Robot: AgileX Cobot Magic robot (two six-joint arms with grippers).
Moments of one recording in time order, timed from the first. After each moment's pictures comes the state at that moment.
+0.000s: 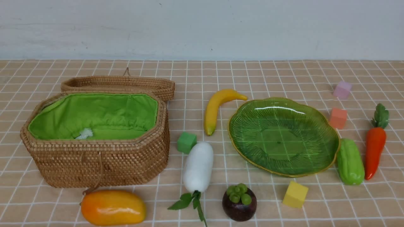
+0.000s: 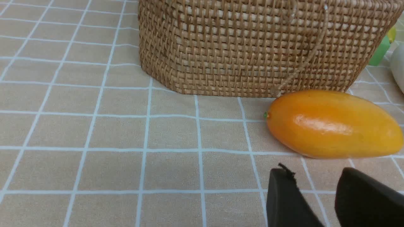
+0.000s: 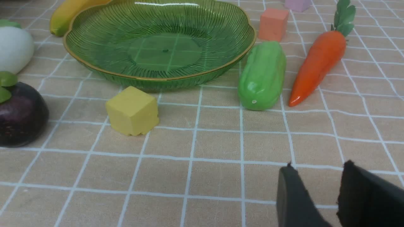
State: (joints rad) right arm -0.02 -0.01 0.01 0.24 0.40 -0.28; left arm -0.12 -0.01 0.03 0.03 0.39 -0.18
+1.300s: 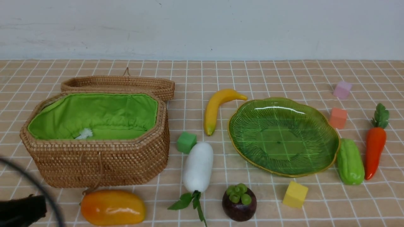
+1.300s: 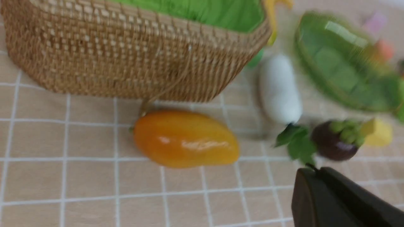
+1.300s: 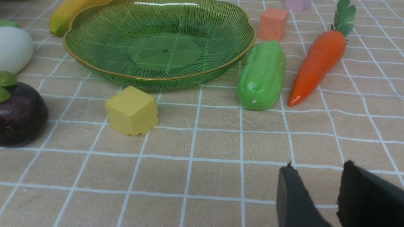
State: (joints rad) right arm -0.02 -0.01 0.01 0.24 0.40 -0.28; left arm -0.15 0.56 -0.55 -0.34 0.70 -0.07
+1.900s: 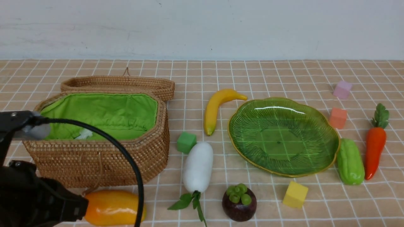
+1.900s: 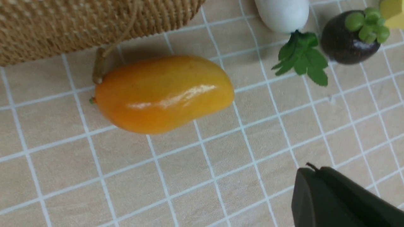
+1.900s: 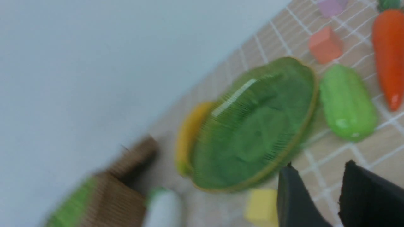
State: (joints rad) right arm -0.02 -0.01 0.02 0.82 0.21 -0.01; left arm -0.15 0.92 -0.71 -0.46 0.89 0.26
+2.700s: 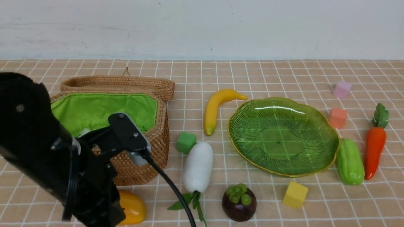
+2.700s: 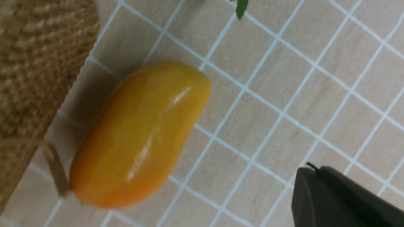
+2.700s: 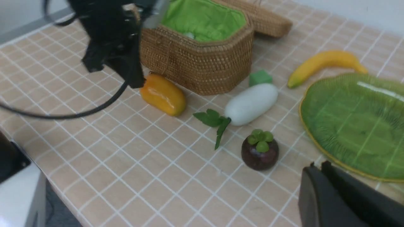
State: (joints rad) right arm 0.12 0.36 -0.87 0.65 1.13 -0.58; left arm -0.40 1.34 -0.96 -0.26 1.02 0.67
